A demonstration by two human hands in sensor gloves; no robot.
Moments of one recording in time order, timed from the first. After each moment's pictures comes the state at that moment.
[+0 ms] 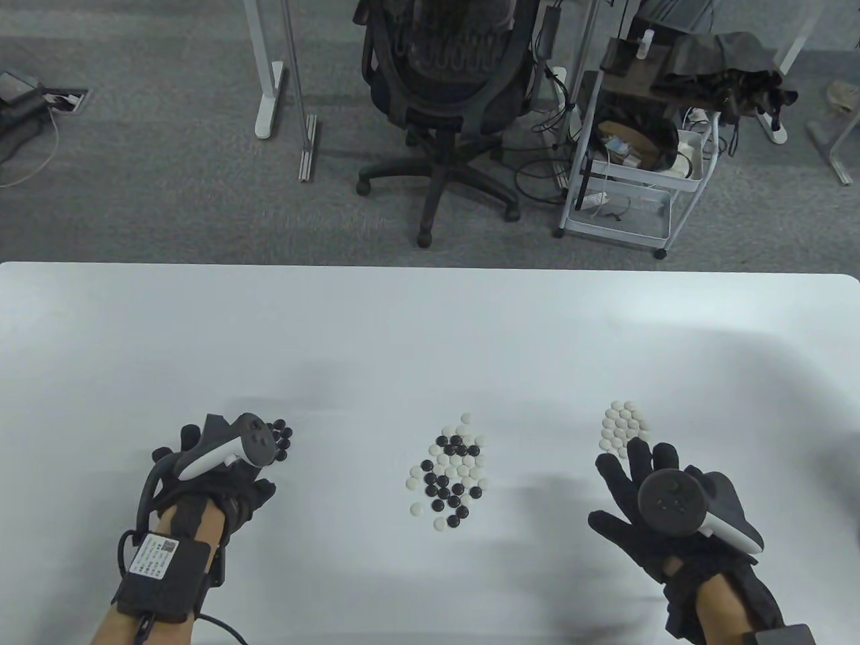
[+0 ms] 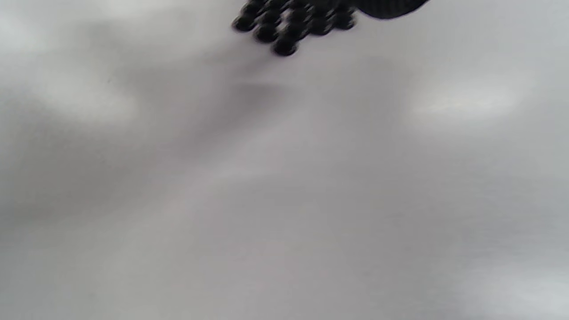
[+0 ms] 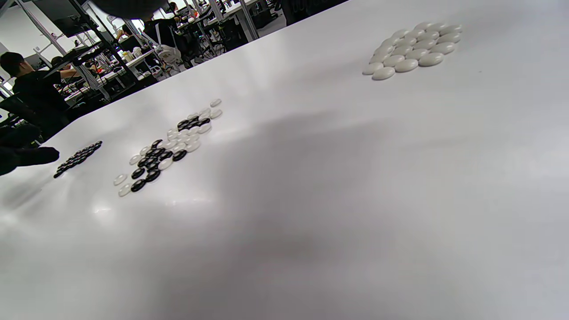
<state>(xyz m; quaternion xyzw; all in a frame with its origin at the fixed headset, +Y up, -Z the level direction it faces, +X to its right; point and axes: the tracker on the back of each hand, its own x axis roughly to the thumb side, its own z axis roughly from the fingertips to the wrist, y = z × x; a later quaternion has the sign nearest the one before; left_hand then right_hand) -0.254 -0.719 -0.301 -0.40 0.02 0.00 0.92 0.272 -0.708 -0.254 0.16 0.21 0.95 0.17</state>
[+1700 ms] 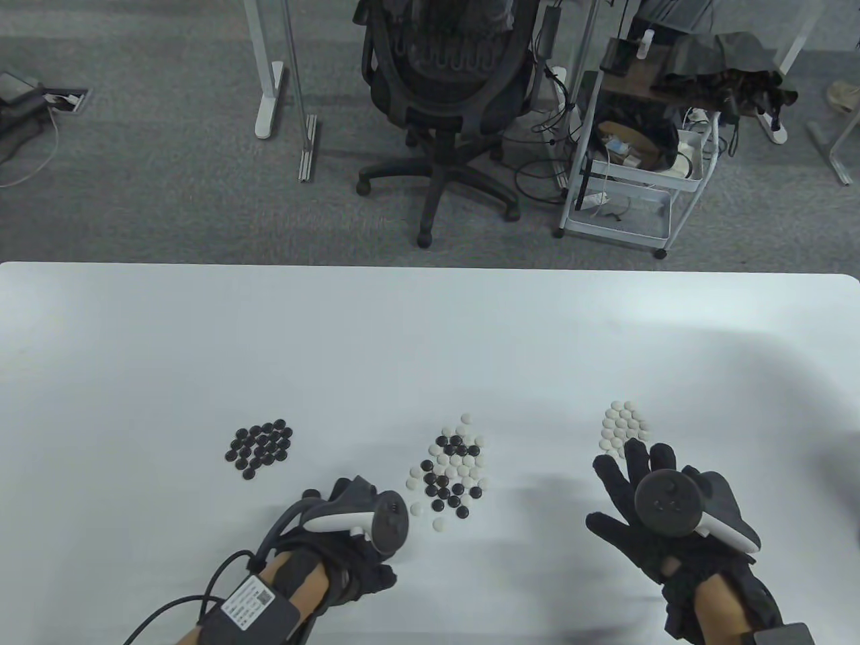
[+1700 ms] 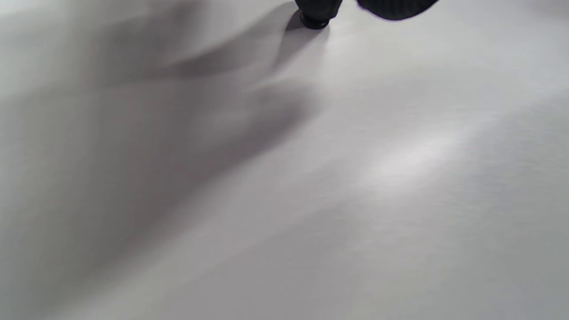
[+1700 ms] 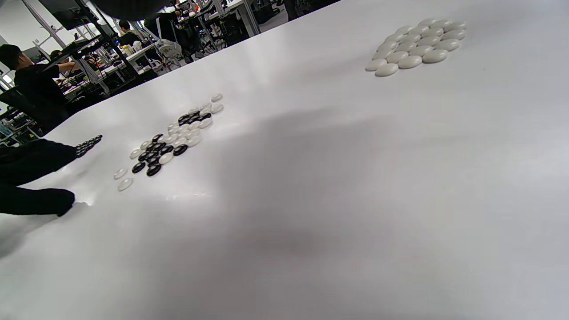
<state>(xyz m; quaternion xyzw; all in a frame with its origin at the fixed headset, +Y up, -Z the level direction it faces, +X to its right) -0.144 -0.746 -0.241 -0.45 -0.18 -0.03 0.87 0.270 -0.710 -0.253 0.17 0.21 0.95 0.16</state>
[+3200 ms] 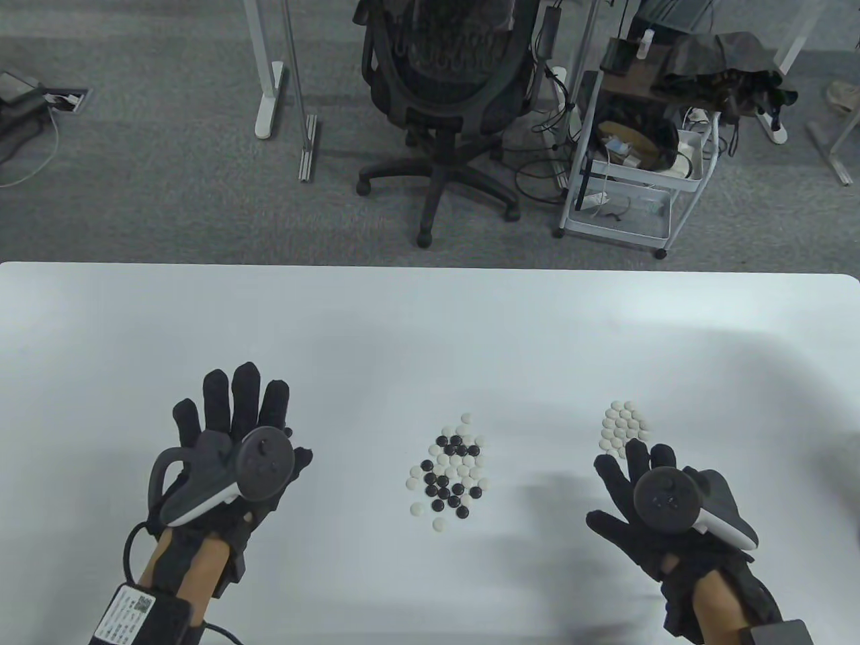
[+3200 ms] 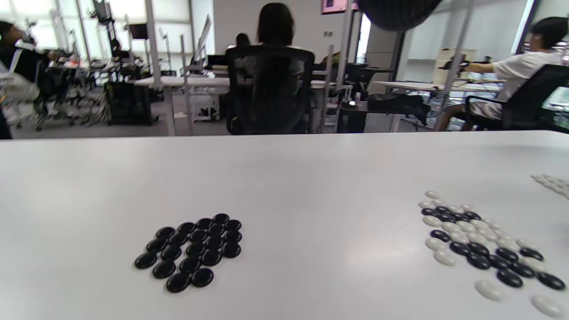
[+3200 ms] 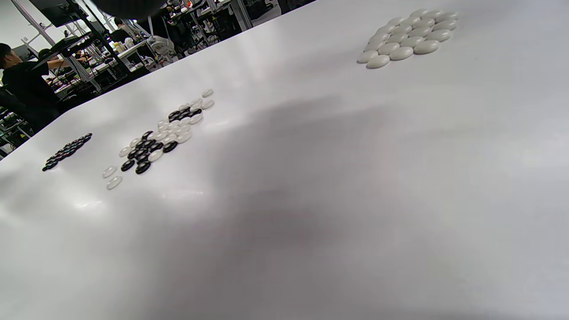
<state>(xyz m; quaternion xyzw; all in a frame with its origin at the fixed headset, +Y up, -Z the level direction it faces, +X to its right) -0.216 -0.622 -0.244 -0.06 -0.12 0.00 0.99 0.271 -0.712 -0.256 0.16 0.22 0.95 0.16</state>
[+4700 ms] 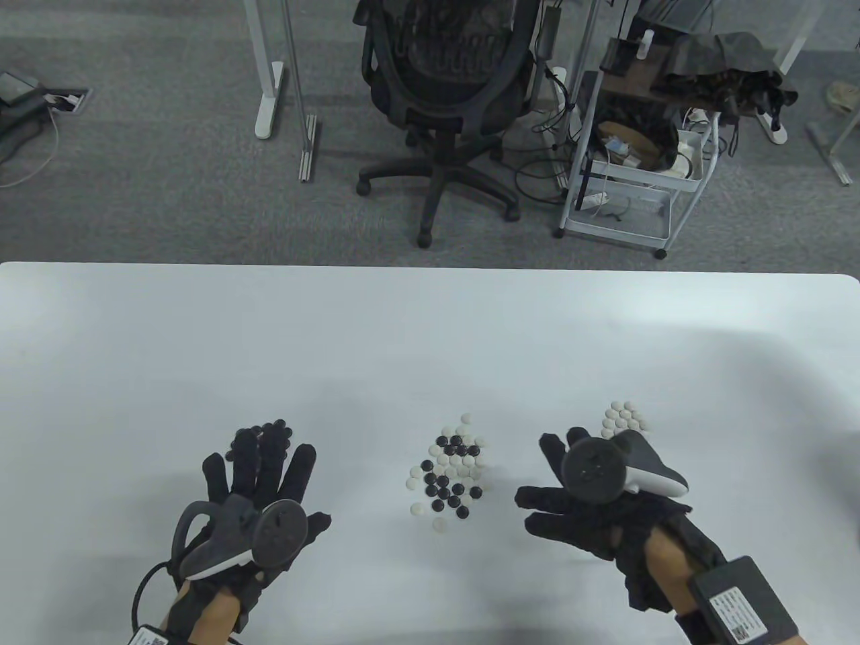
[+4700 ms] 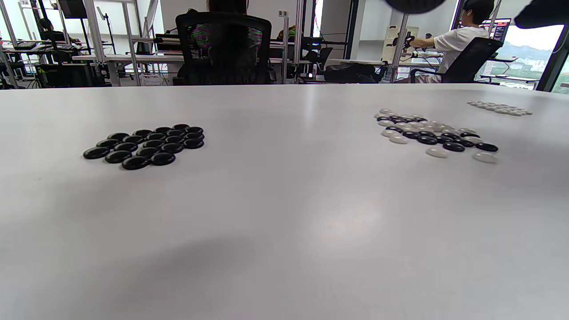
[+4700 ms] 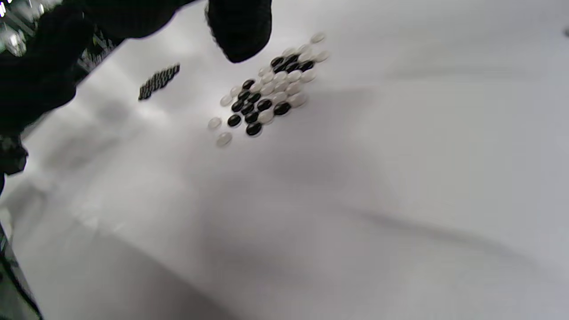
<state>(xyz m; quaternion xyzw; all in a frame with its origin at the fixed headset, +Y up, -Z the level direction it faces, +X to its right) -0.218 -0.709 -0.224 -0.10 -0.17 0.01 0.98 0.157 -0.667 -0.283 0.31 0.35 0.88 0.08</state>
